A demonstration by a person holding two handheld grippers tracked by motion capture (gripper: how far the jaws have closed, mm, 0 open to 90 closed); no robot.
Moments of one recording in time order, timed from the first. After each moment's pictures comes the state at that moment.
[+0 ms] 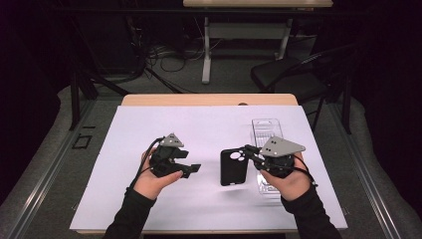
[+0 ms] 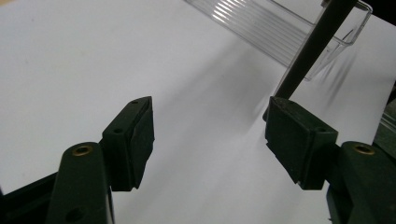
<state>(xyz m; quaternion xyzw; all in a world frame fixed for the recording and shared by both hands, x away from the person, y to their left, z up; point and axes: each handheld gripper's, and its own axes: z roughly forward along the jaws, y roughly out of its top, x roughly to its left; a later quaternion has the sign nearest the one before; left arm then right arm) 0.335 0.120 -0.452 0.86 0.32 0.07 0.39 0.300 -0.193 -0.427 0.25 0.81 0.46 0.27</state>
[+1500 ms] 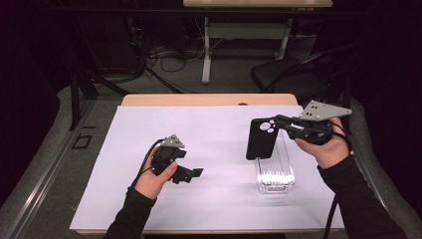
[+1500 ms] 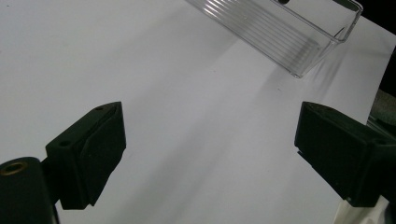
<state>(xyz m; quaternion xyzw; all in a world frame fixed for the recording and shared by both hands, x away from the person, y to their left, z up) 0.338 0.120 -0.461 0.86 0.33 0.04 0.40 0.341 -0.270 -0.366 0.26 0.79 0.46 0.29</state>
